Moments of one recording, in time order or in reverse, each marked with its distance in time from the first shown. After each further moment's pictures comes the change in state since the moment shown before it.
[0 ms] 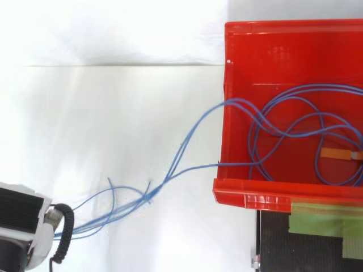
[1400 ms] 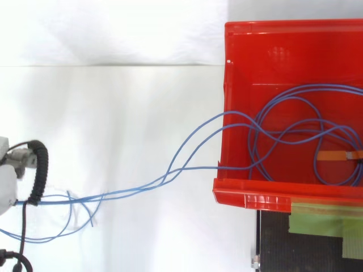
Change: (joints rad) arm 0.012 -0.001 0.128 0.097 0.008 -0.243
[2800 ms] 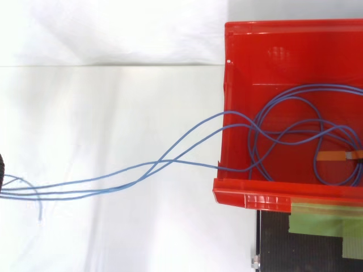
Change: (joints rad) arm 0.019 0.001 0.119 -0.133 0.083 0.647
